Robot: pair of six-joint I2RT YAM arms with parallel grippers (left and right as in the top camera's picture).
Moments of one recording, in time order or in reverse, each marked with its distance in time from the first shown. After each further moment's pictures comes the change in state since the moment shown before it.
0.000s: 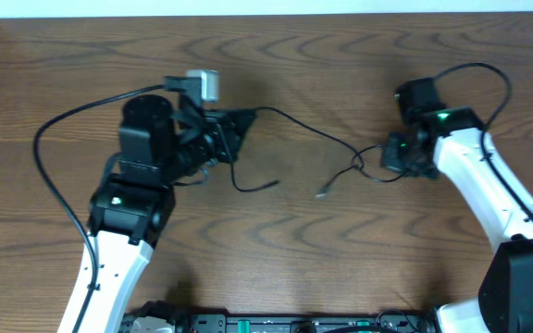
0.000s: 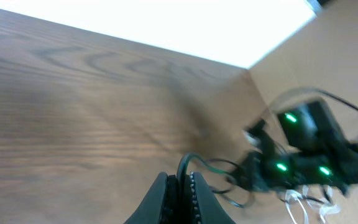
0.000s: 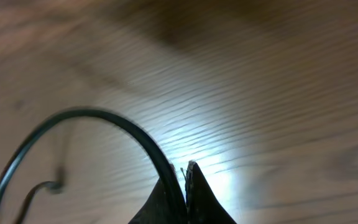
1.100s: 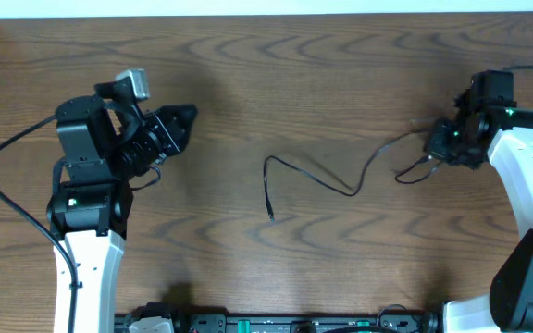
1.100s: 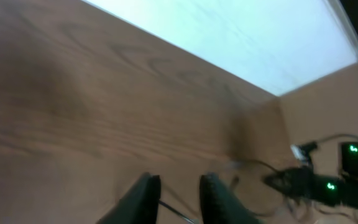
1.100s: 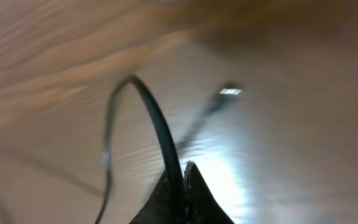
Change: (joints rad) left arm 0.296 -0.002 -0.001 -0.130 0.120 0.007; right arm -0.278 0.000 -0.002 0.133 -0.297 -0.284
